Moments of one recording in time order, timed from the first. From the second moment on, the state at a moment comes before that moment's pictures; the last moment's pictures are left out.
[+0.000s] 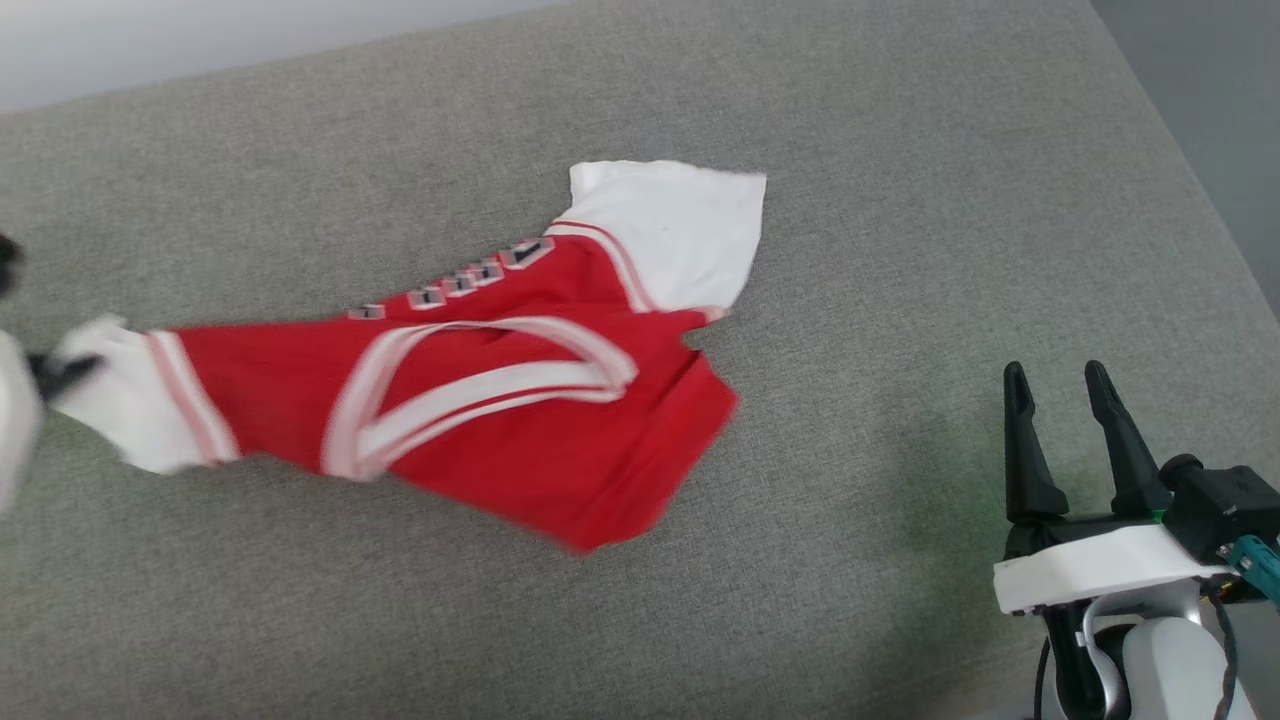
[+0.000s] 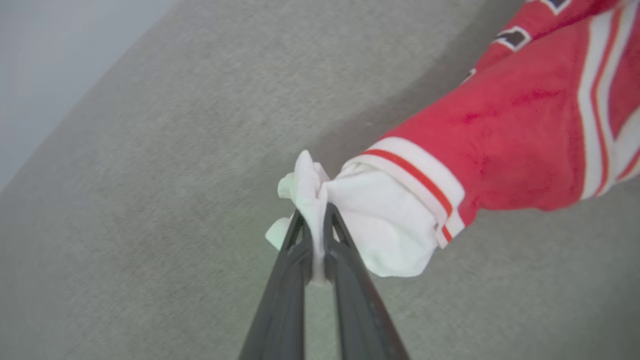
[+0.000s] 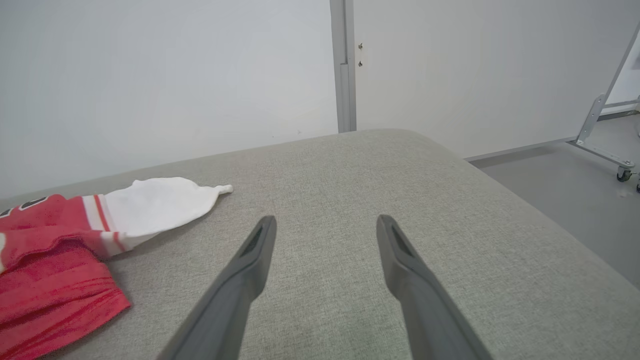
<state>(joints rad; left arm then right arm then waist) -1.05 1.24 -1.28 0.19 -1.19 -0.13 0.38 -0.15 -0.05 -0.06 0.19 0.24 0.13 -0.26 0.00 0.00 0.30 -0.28</state>
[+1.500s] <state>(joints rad) -0.52 0.63 -0.60 0.45 -0.90 -0.02 -0.26 -0.59 -0.25 0.11 0.53 -0.01 0.13 0.17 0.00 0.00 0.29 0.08</state>
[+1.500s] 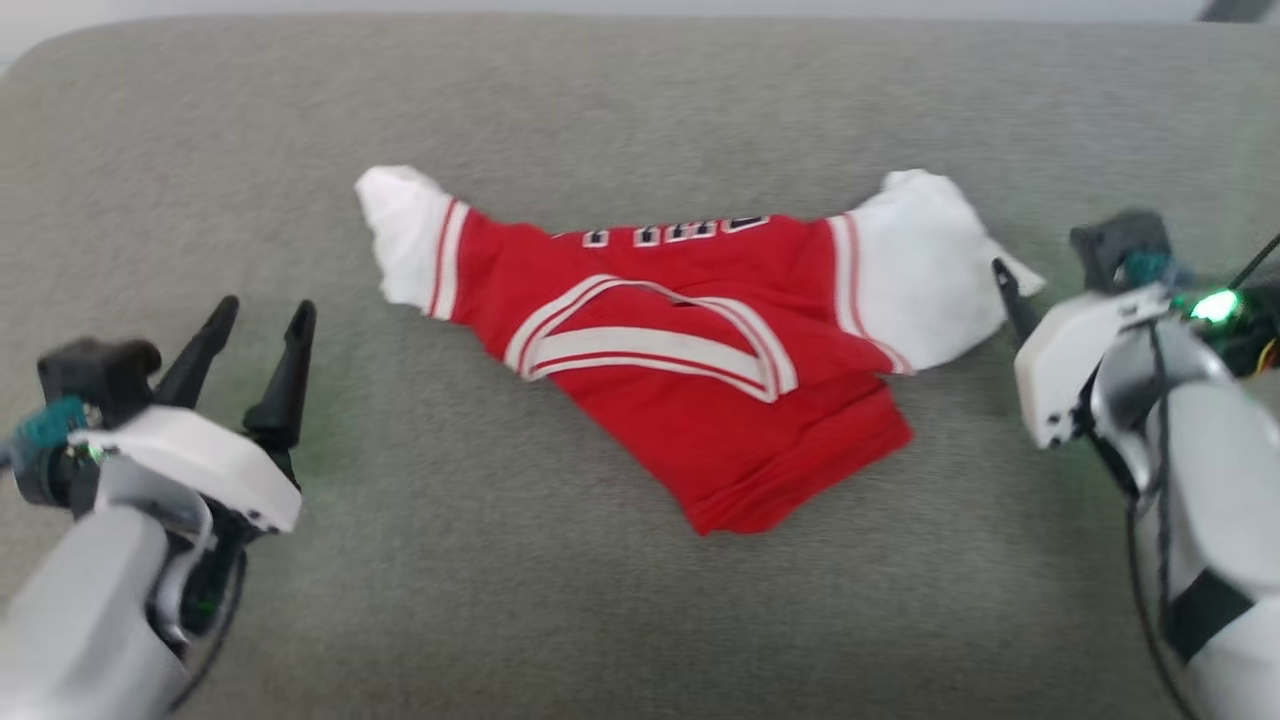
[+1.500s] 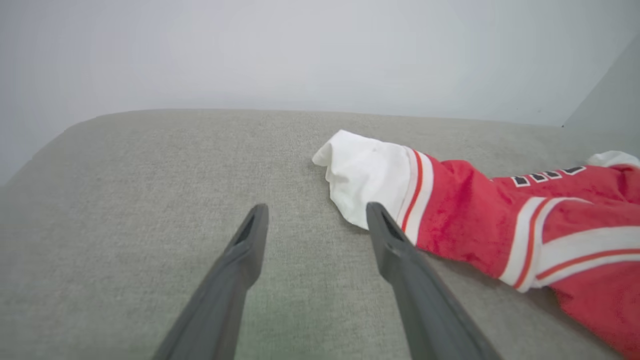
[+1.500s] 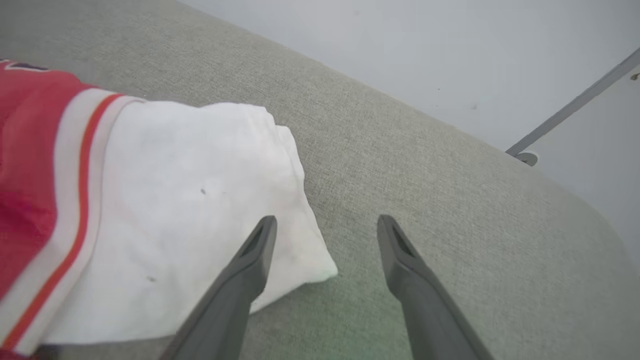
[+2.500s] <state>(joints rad) -0.21 0.36 -0.07 0.25 -0.47 -0.13 -0.26 -0.50 -0.41 -0.07 0.37 0.20 0.13 0.55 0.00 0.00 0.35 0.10</state>
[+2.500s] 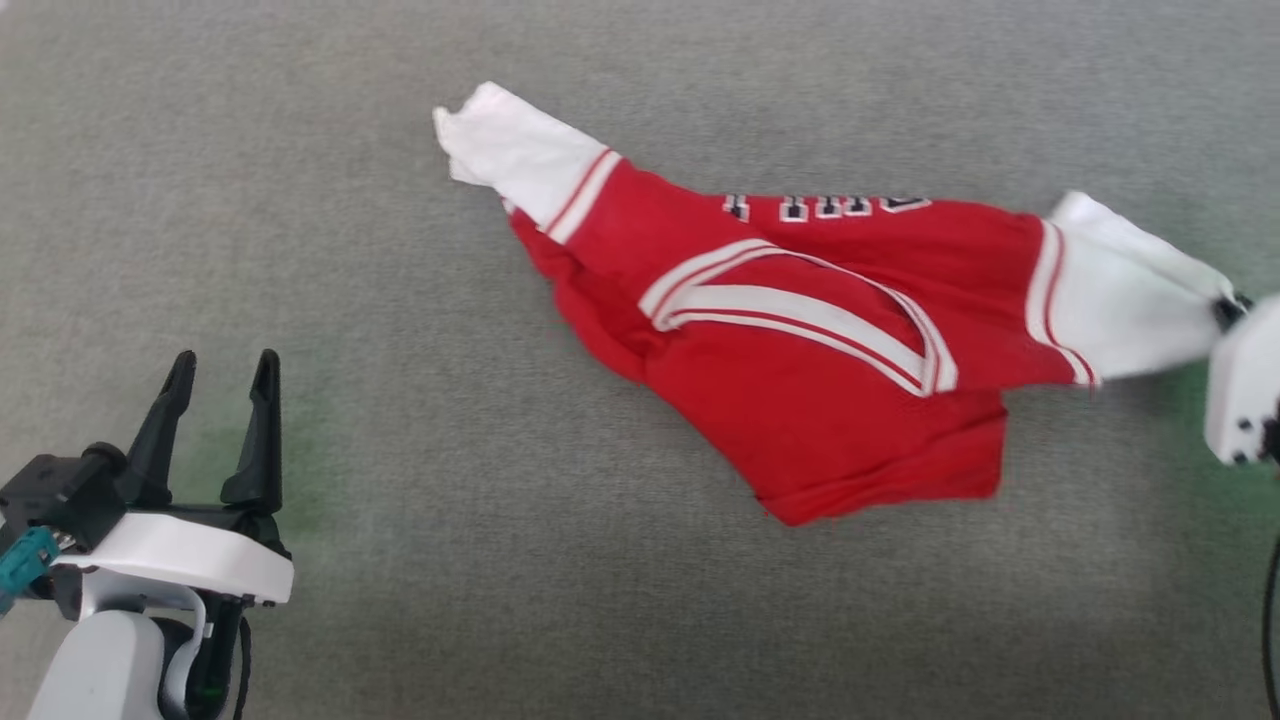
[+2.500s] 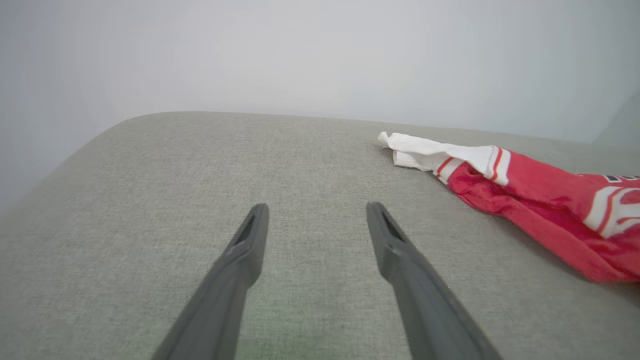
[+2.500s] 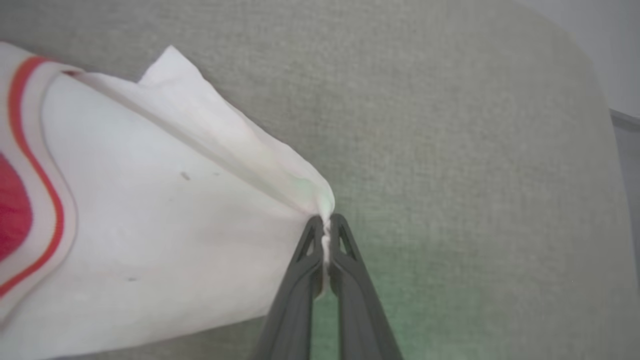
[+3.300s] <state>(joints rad) -0.18 0.39 -0.09 0.22 -0.48 -0.13 -0.26 -0.29 -0.40 -0.06 0.05 0.13 0.13 0.44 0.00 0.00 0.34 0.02</state>
